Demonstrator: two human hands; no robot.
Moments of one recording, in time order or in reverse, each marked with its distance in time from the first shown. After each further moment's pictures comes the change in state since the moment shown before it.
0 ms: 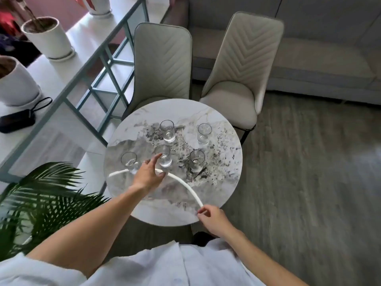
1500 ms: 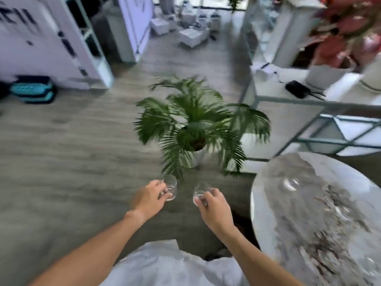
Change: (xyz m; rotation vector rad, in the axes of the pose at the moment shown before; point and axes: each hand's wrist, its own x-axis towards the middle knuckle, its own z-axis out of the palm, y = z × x) left_hand -0.431 -0.104 0.118 -0.270 0.754 -0.992; right_hand -0.081 -0.059 0.190 -0.874 -0.567 -1.318
